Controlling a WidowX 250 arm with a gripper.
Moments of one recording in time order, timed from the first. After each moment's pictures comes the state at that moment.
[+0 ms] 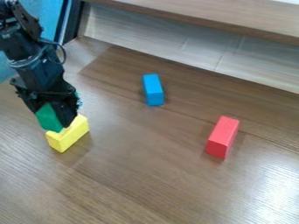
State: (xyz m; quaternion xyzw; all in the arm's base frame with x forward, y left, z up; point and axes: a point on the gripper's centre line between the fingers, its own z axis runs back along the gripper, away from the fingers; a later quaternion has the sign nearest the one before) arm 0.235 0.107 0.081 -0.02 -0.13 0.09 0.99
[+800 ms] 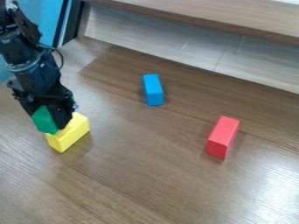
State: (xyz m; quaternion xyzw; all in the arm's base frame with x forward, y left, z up) arm 0.234 0.117 0.073 0.00 -0.12 0.09 0.99
